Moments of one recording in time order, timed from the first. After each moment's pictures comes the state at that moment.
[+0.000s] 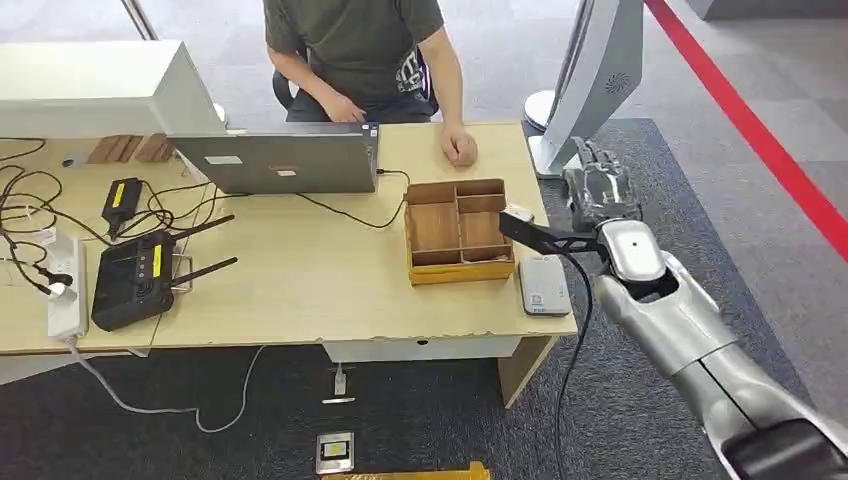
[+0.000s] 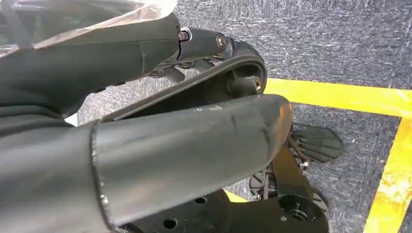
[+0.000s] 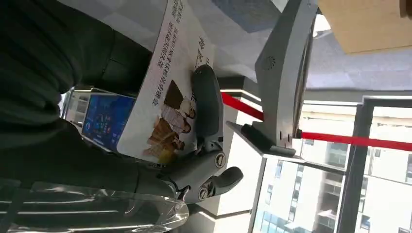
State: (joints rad) left arm -0.13 0.09 -1.15 -0.20 1.24 0.17 -0.07; right arm -0.69 -0.43 0.61 -1.12 1.08 -0.08 0.42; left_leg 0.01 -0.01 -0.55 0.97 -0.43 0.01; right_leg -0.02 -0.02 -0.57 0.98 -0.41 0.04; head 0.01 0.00
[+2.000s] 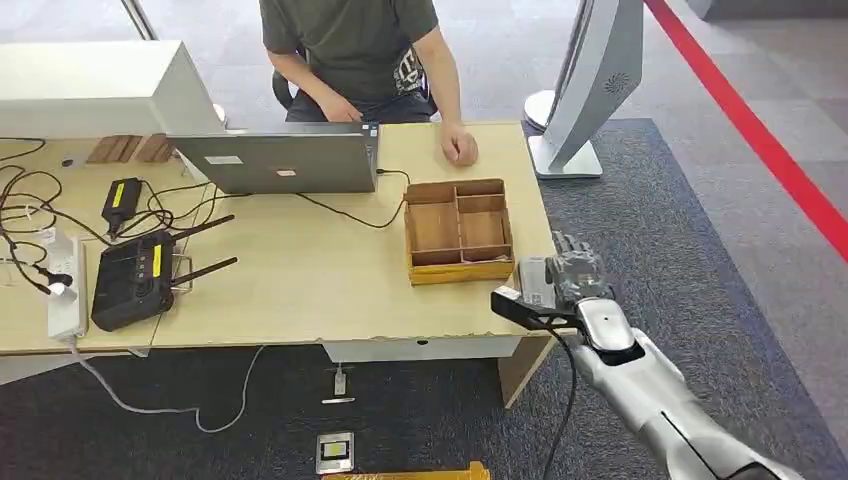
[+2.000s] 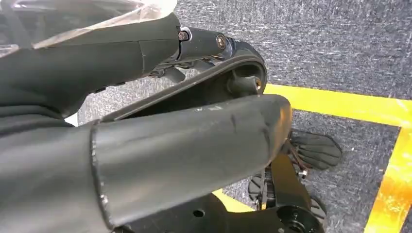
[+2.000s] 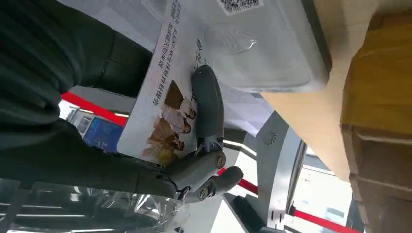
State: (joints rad) left arm -0.12 0.10 -1.15 -0.20 1.26 0.18 -0.07; right arm -0.52 -0.31 0.55 -0.85 1.15 -0.20 0.34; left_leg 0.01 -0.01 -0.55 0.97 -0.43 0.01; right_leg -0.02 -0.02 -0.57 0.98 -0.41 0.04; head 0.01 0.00
